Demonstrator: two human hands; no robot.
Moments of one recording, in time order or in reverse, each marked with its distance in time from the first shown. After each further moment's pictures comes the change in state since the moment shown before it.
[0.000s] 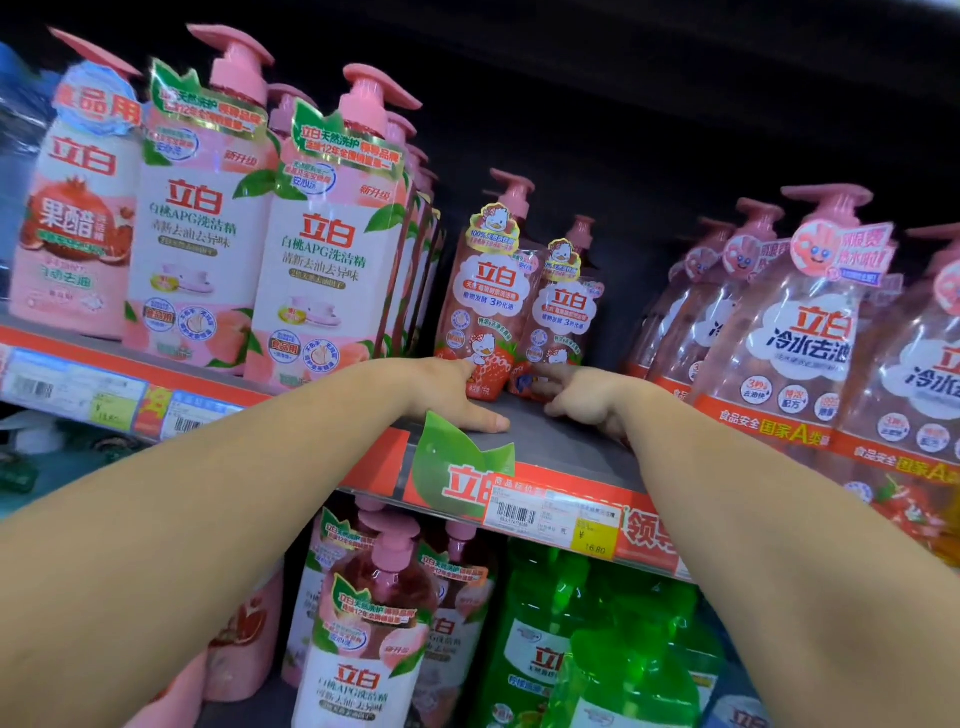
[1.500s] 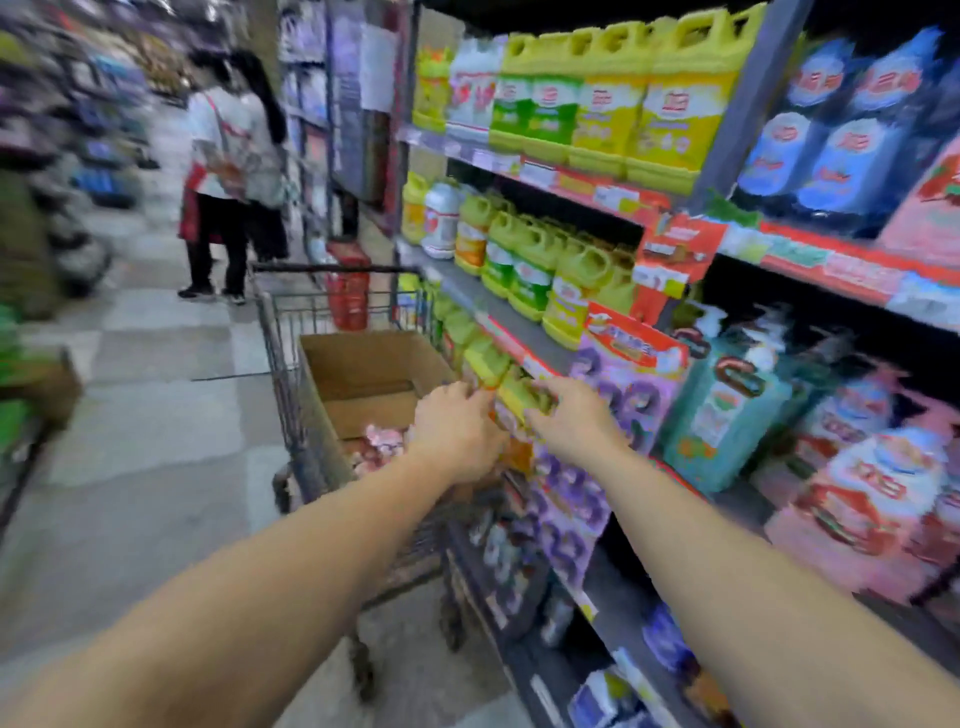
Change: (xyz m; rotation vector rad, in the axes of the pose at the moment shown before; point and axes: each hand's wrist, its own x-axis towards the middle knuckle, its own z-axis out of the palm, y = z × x) left_hand -0.561 -0.322 0.069 0.265 0.451 -0.985; right_hand -0.269 -0.449 0.461 0.079 -0.188 -0.773
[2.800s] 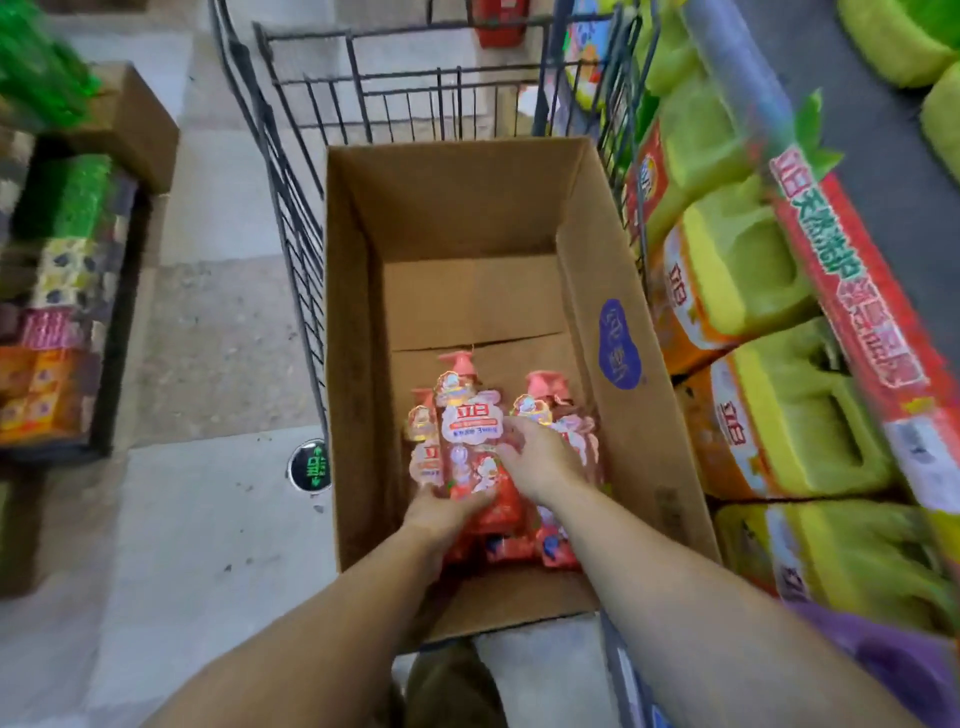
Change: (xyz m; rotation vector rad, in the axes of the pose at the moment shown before) left_hand 0.193 -0.270 0.339 -1.217 -0.257 -1.622; right_hand 0.347 0.062 0.444 0.195 -0.913 0.216
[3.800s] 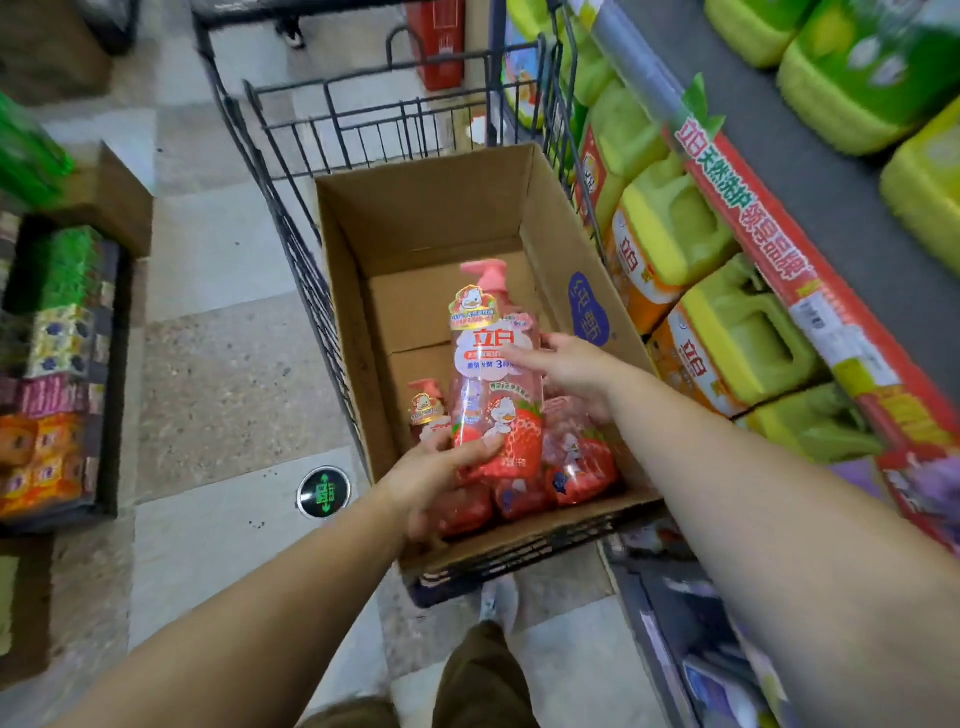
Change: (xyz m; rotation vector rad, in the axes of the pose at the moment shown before) left_hand -0.097 0.034 -0.042 0.013 -0.466 0.172; right_hand -0.065 -0.031 -0.071 0.597 -0.108 0.019
